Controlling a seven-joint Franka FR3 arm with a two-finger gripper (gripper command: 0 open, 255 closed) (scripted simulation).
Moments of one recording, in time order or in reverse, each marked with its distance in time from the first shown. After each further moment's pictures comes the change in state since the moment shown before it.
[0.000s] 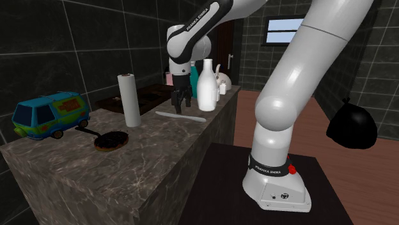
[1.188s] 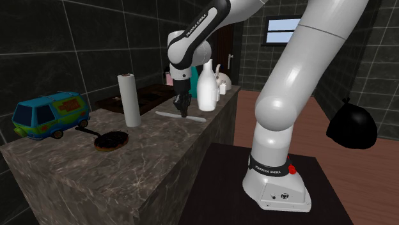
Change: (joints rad) arm -0.001 0.031 -0.006 -0.027 0.000 0.058 -0.003
